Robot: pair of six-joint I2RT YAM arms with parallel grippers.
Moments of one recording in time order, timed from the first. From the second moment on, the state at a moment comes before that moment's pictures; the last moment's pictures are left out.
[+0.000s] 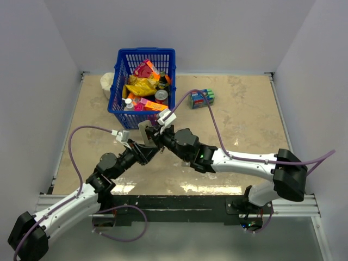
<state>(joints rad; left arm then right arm) -0.68 0.58 0.13 0.49 0.10 -0.73 1.15 1.45 0.96 0.44 0.35 0.11</state>
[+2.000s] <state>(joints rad) -0.67 0.68 0.18 0.51 0.13 -0.73 1.16 1.44 0.93 0.51 0.45 0.08</state>
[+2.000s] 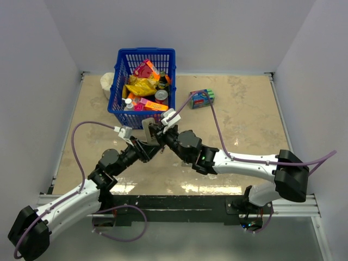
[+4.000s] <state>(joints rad) -0.67 0.67 0.18 0.51 0.13 -0.73 1.16 1.44 1.01 0.39 0.51 0.07</state>
